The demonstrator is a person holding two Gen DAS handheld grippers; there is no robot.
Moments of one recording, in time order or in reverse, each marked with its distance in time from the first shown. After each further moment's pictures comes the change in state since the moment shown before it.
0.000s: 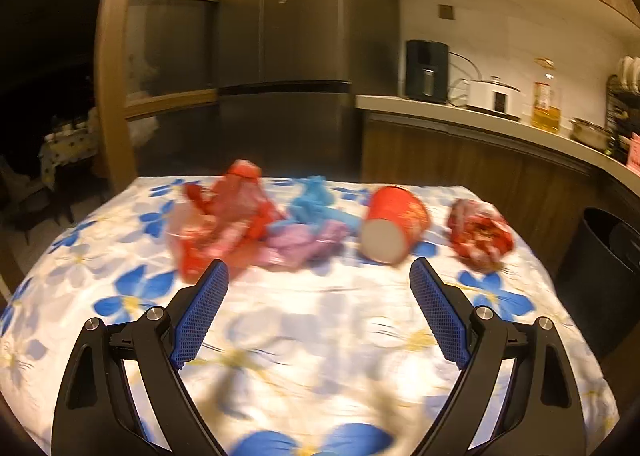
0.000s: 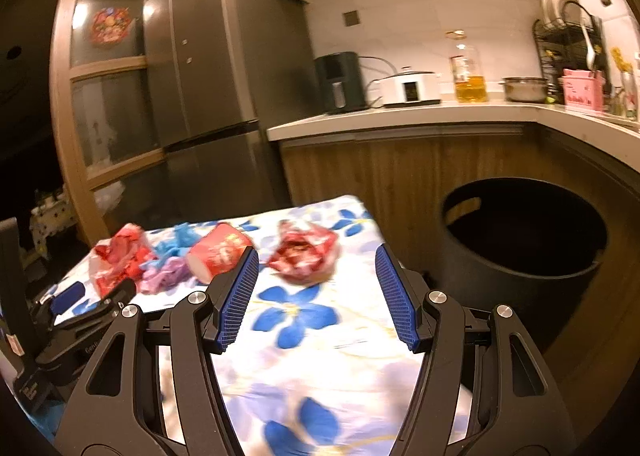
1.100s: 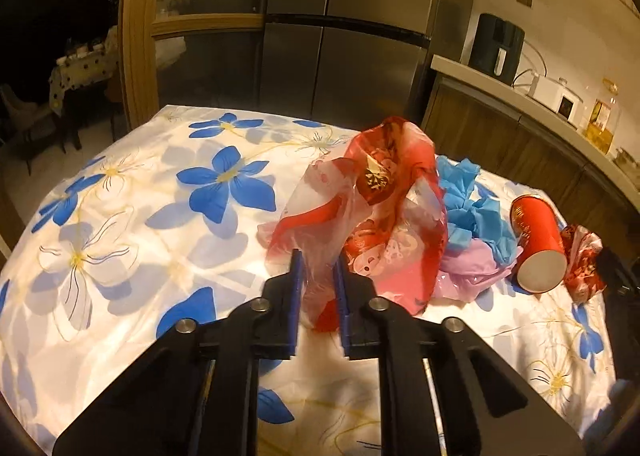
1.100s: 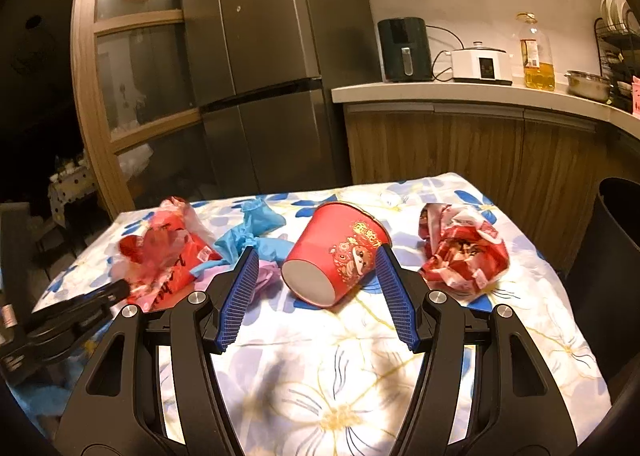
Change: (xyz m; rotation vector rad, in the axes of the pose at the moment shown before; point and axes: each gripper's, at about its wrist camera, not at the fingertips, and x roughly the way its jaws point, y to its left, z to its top) left arm 0.100 0.125 0.012 -0.170 0.225 0.008; right arm 0.110 0.126 -0.008 -0.066 0.116 0.086
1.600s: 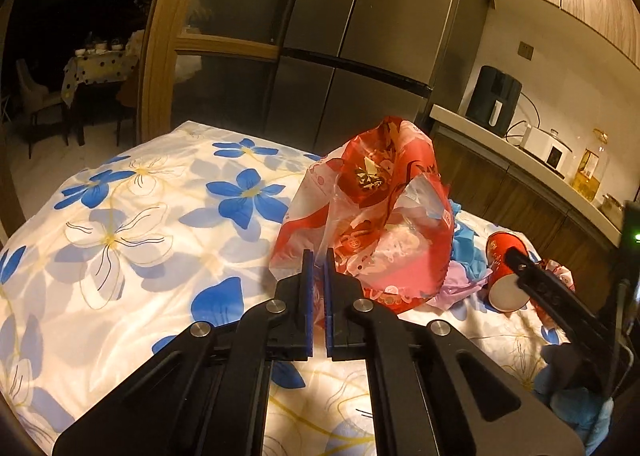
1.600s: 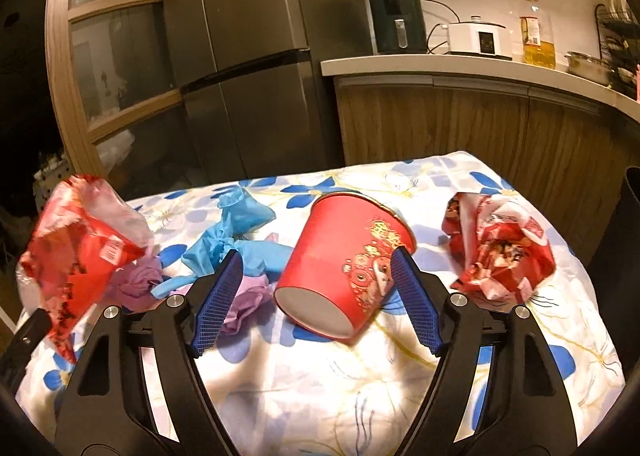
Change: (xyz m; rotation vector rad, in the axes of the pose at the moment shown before) left arm -0.040 0.016 -0.011 -0.106 -0.141 -0.036; right arm 0.059 0.010 0.004 0.025 0.090 -0.044
